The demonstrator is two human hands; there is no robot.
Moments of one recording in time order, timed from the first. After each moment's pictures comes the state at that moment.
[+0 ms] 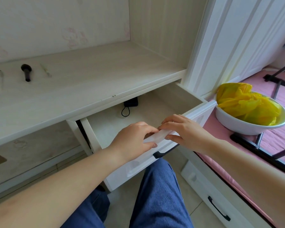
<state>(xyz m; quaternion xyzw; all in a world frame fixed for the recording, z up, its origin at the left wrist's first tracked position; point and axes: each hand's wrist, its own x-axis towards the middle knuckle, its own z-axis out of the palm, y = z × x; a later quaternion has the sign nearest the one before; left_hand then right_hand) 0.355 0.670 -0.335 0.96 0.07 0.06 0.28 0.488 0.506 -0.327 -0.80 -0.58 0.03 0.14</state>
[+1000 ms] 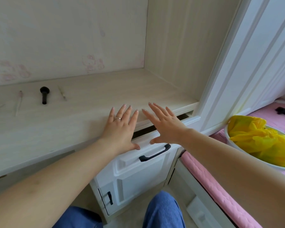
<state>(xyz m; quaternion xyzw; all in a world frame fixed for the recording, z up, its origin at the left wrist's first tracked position) 0.408 0.770 -0.308 0.97 0.18 0.07 -0.12 0.560 0.643 -0.306 -0.80 -0.59 -0.11 -0.06</state>
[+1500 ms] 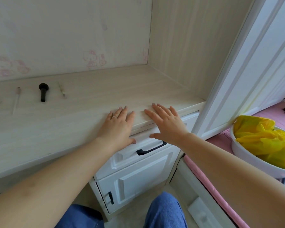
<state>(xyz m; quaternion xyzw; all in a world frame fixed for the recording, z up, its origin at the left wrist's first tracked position) 0.414 0.790 -0.309 0.98 0.20 0.04 -0.06 0.572 0.659 -0.329 -0.81 -0.56 -0.14 0.01</state>
